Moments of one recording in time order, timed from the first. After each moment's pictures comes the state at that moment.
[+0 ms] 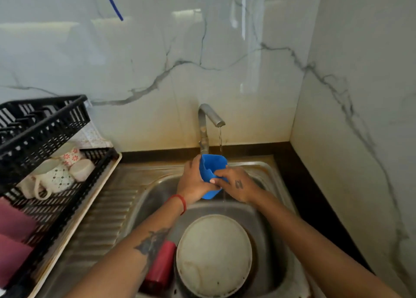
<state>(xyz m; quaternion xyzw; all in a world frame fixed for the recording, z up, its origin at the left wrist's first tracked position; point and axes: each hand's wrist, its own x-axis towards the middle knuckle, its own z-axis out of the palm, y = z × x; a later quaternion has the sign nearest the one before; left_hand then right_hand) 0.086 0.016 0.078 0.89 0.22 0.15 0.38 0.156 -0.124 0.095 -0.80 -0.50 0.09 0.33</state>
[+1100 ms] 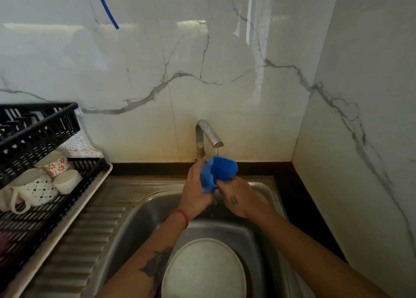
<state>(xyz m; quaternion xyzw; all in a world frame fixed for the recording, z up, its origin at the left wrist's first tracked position) 0.133 0.016 0.073 0.82 0.18 0.24 0.48 0.221 -0.098 0.065 -0.83 -0.54 -0.05 0.13</state>
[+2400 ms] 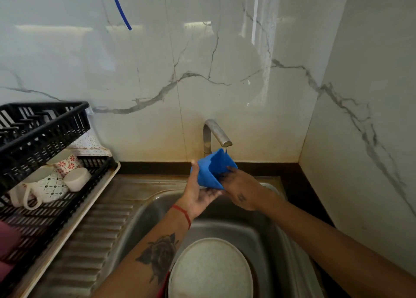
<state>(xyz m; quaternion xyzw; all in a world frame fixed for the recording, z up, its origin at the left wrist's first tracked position) 0.125 0.024 0.087 0.29 0.27 0.11 0.91 0.225 -0.095 0.093 -0.76 -0.64 -0.07 0.00</state>
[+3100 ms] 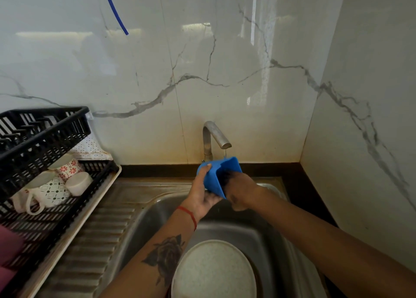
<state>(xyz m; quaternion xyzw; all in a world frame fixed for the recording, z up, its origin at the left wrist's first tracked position) 0.133 0.016 0.089 0.29 0.28 0.13 0.90 0.211 -0.077 0.103 -0.80 -0.57 -0.02 -0.20</state>
